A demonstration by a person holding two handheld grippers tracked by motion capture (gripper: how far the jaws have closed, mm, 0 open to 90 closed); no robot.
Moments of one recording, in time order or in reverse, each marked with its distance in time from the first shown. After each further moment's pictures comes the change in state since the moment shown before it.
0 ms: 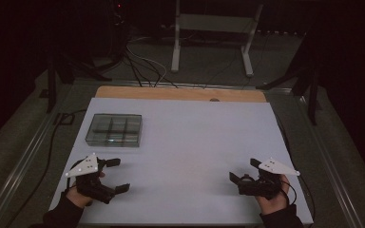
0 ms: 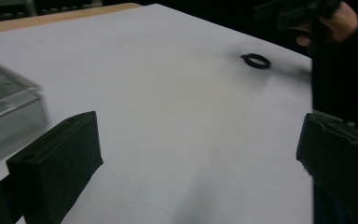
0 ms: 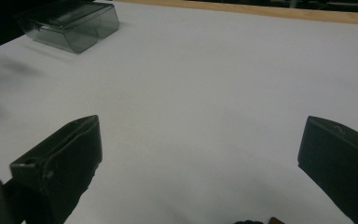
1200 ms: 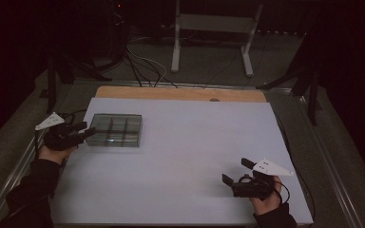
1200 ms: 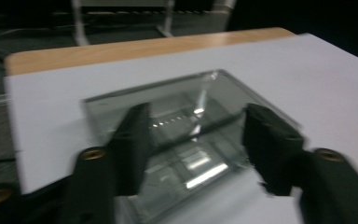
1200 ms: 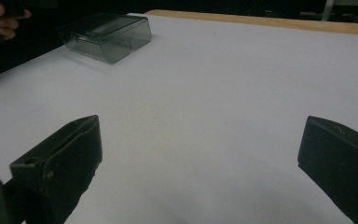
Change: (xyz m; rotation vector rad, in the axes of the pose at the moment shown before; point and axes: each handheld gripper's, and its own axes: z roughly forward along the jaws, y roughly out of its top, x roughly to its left) left arm 0.140 0.023 -0.055 -0.037 0.445 -0.208; right arm 0.012 0.000 0.009 -0.046 0.106 -0.014
